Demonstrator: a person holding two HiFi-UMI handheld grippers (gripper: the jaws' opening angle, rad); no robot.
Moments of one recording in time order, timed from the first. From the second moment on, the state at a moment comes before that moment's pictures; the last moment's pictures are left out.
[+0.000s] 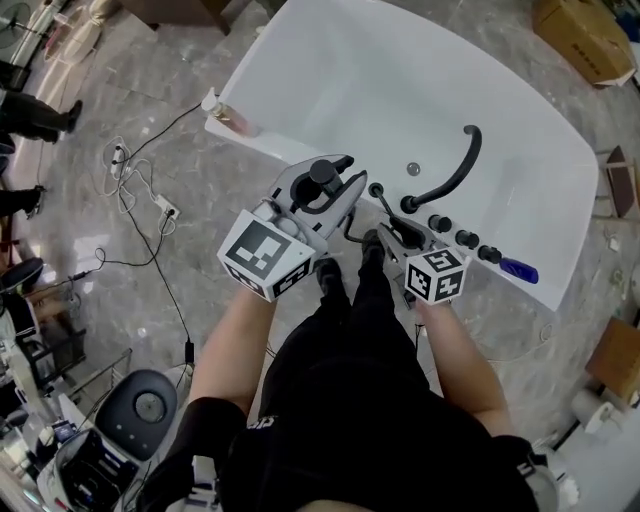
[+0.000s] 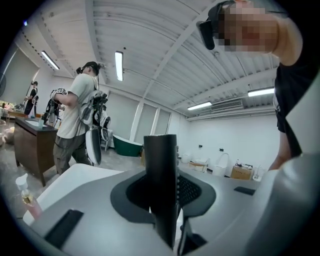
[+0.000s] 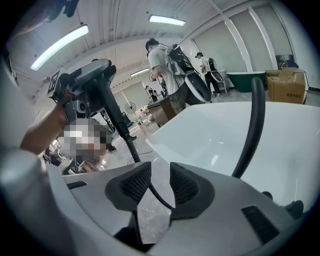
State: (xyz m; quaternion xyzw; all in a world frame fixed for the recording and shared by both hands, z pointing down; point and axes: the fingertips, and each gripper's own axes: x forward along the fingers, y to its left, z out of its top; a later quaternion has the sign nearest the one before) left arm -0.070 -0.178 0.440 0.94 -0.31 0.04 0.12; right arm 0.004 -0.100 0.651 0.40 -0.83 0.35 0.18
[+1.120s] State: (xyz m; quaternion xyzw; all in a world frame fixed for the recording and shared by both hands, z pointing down) left arm -0.095 -0.196 0.479 0.94 -0.26 -0.05 0.20; right arm -0.095 -0.073 0.815 0.29 -0.85 0.36 0.25
